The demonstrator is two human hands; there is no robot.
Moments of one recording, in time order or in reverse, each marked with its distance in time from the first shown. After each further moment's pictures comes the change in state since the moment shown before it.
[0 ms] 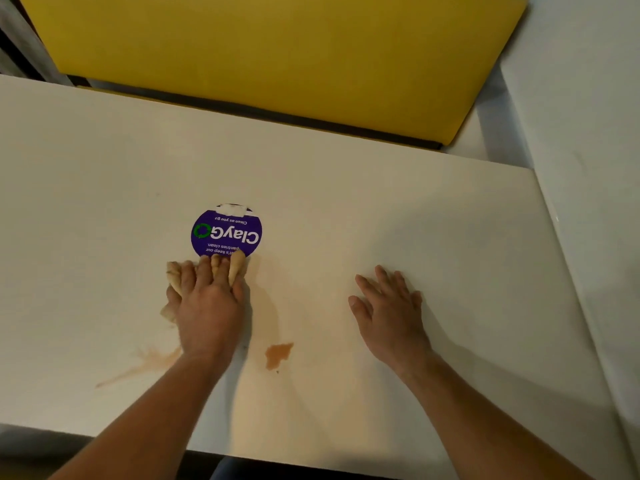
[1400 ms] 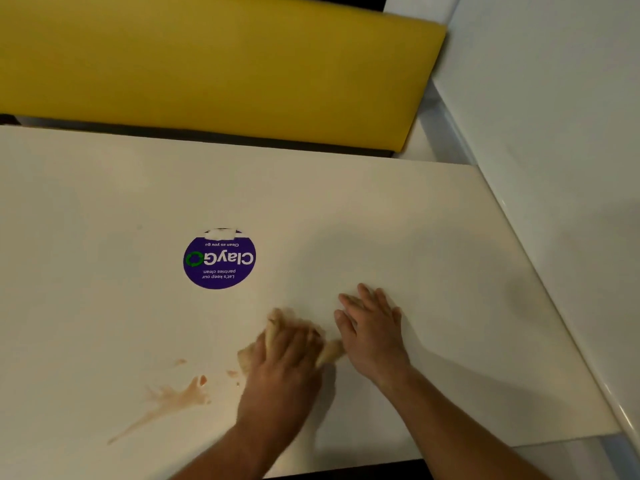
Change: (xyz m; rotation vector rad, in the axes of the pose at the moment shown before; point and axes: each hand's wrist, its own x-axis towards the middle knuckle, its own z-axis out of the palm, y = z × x) left_hand -0.065 0.006 0.016 0.044 -0.080 0.864; right_hand -0.028 -0.053 0.020 0.156 0.083 0.164
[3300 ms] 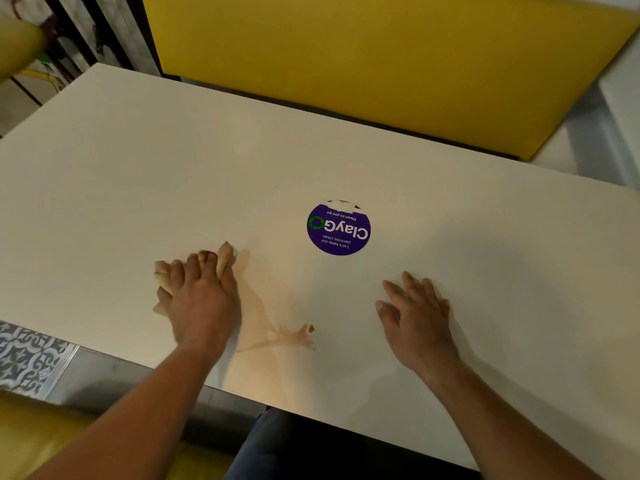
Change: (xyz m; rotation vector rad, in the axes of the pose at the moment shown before) left_hand -0.091 -0.179 -0.061 -0.013 0.157 -1.094; right_hand -0.004 -0.076 0.030 -0.162 -0.086 -0.200
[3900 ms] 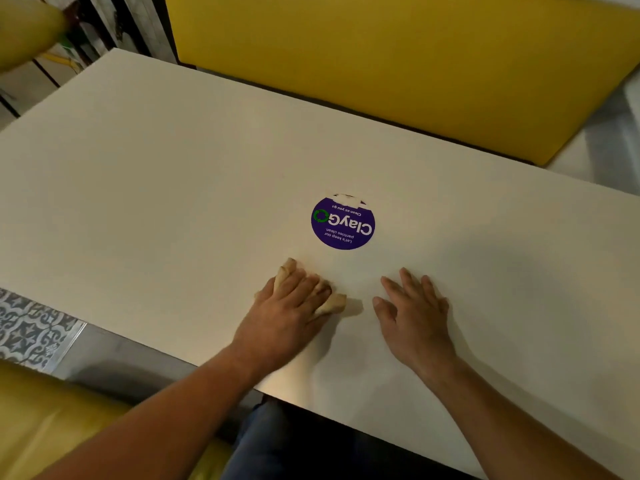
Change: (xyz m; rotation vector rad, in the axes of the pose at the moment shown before) left_hand -0.055 0.049 0.021 0.075 -0.201 0.850; right_hand 0.002 -0.002 -0.005 -0.047 -0.051 -0.034
